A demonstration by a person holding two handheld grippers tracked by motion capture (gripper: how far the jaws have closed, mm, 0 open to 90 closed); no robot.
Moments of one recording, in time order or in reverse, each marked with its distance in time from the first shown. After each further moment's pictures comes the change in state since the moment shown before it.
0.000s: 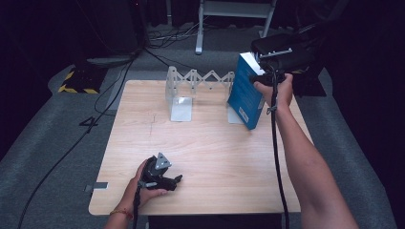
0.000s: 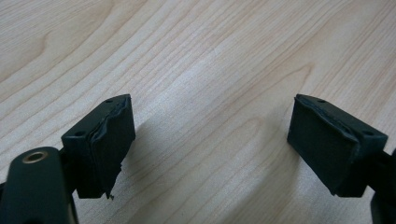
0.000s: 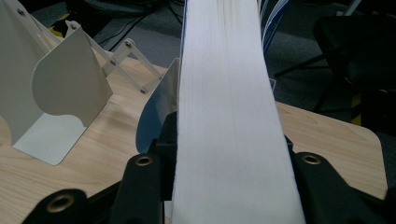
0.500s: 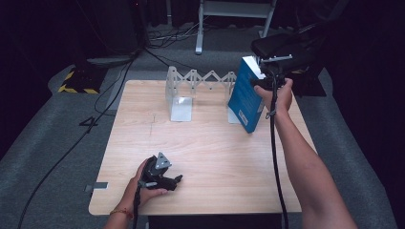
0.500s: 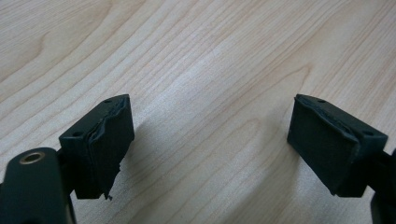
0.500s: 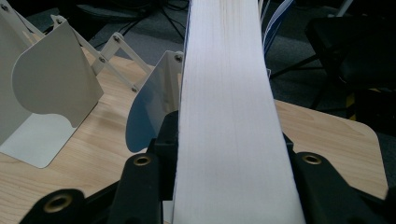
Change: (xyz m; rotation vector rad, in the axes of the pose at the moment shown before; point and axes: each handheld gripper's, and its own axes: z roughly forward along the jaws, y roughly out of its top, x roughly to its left) left arm 0.000 0.001 0.001 -0.006 -0.005 0.002; right arm -0.002 -0.016 0.005 -0.029 -0.020 0.010
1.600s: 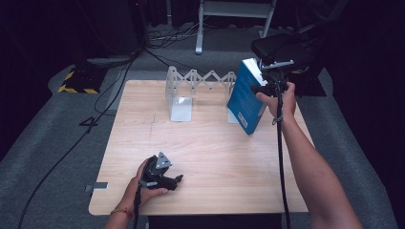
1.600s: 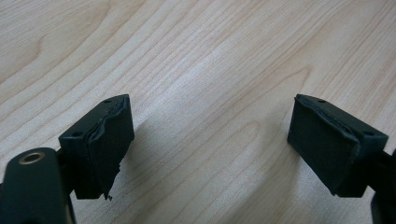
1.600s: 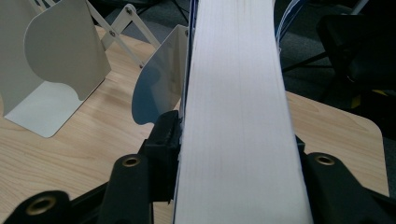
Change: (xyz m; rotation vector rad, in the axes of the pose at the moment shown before) left arm 0.000 0.001 0.001 0.006 -0.005 0.003; right arm -0.001 -0.015 -0.008 0.033 0.035 -0.066
